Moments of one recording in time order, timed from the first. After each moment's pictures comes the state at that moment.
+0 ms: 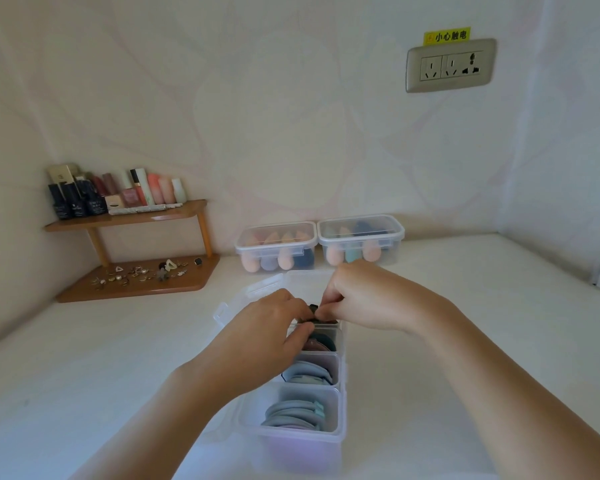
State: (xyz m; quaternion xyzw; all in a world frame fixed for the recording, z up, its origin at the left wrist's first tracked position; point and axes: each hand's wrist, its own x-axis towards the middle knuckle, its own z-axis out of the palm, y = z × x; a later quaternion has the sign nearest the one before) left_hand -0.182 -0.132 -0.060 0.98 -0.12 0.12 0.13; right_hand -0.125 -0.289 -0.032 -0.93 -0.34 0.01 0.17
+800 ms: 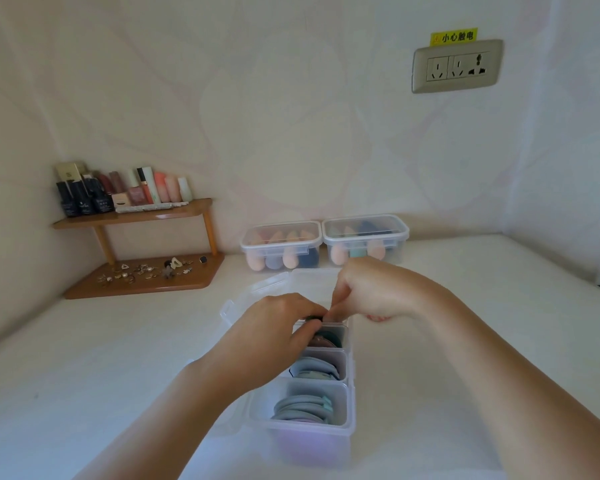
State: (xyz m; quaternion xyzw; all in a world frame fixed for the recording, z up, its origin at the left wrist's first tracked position) left_hand -0.182 -0.130 -0.061 0.97 -0.14 0.11 0.17; right_hand -0.114 -0.290 -0.029 -0.92 -0.29 0.12 0.23
